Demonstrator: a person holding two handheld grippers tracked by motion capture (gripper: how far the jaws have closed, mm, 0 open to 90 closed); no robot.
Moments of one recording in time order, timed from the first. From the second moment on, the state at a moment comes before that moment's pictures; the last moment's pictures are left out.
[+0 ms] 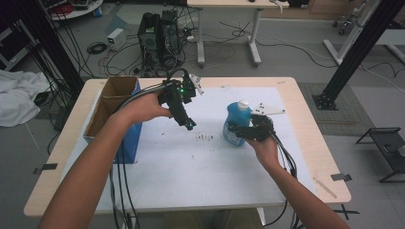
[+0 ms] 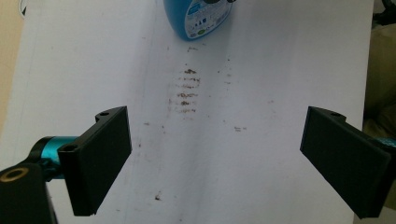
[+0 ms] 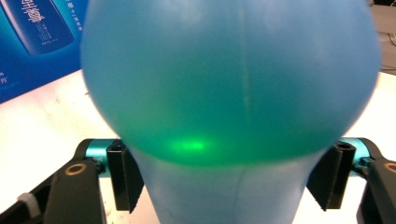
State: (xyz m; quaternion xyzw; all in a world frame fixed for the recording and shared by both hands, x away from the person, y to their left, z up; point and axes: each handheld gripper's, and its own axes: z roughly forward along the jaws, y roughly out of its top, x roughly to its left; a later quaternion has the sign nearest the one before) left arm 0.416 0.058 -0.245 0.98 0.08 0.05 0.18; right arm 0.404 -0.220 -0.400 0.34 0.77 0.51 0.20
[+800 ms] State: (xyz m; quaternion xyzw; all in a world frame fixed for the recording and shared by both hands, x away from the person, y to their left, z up) left arm 0.416 0.058 -0.245 0.98 0.08 0.05 0.18; right arm 0.397 -0.219 -0.395 0.32 0.77 0.51 0.21
